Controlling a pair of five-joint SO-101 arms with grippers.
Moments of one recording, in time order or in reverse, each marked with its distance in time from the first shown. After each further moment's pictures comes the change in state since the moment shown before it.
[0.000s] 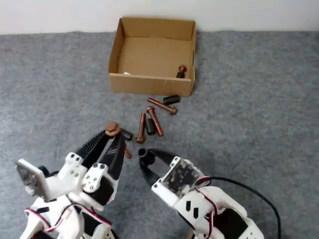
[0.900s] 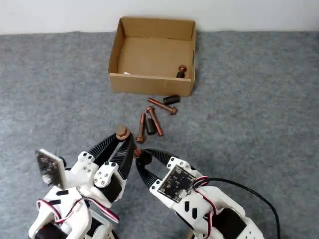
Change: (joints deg) left arm 2.5 -0.1 6.2 1.4 0.7; right arm -0.8 -0.1 0.3 -2.8 3.2
